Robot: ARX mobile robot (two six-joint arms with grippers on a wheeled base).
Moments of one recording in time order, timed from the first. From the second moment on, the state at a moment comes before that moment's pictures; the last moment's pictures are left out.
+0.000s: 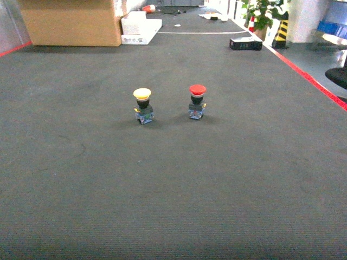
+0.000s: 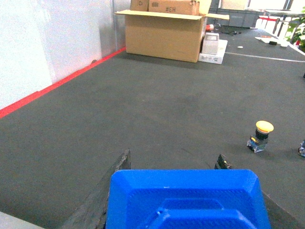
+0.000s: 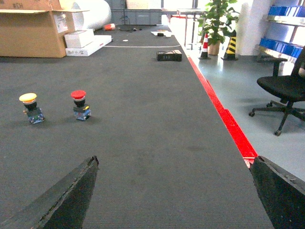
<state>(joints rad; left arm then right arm) -0.46 0.26 0.23 -0.01 -0.74 -0.05 0.00 0.01 0.01 0.00 0.00 0.00</state>
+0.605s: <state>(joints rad) -0.46 0.25 0.23 -0.01 -0.74 -0.05 0.00 0.01 0.01 -0.01 0.00 0.00</state>
